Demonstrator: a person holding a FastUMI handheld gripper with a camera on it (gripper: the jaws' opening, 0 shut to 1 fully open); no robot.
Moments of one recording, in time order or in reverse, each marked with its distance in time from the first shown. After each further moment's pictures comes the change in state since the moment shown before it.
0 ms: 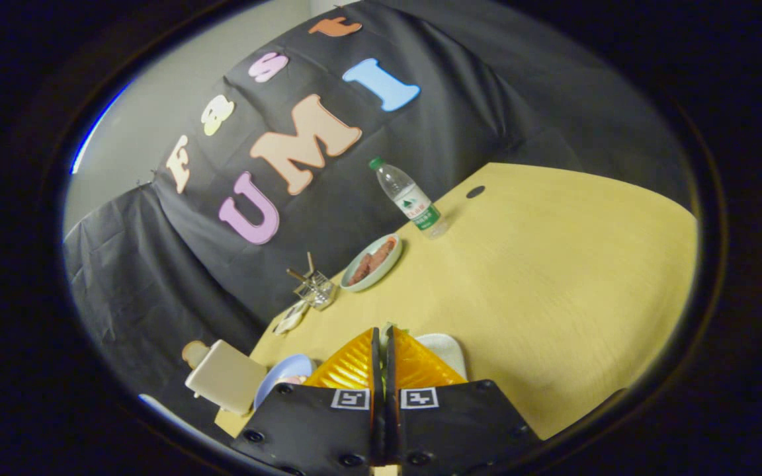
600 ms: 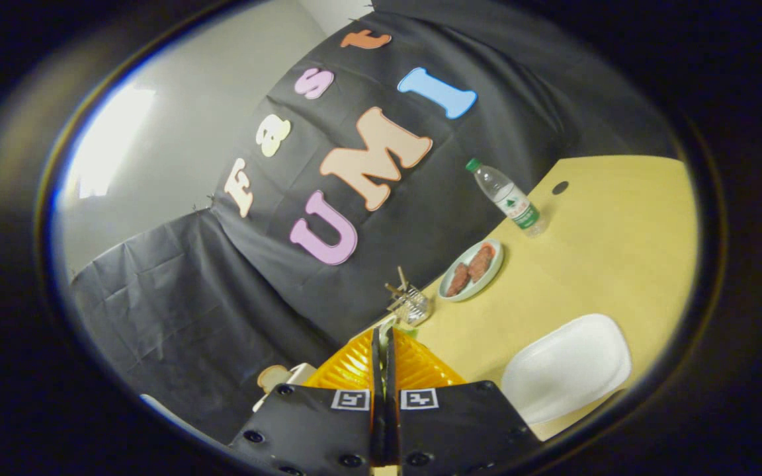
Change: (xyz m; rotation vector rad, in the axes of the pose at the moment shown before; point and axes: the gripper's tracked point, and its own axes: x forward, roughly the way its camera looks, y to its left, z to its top) arm 0.014 0.159 -0.027 0.108 -0.054 0.290
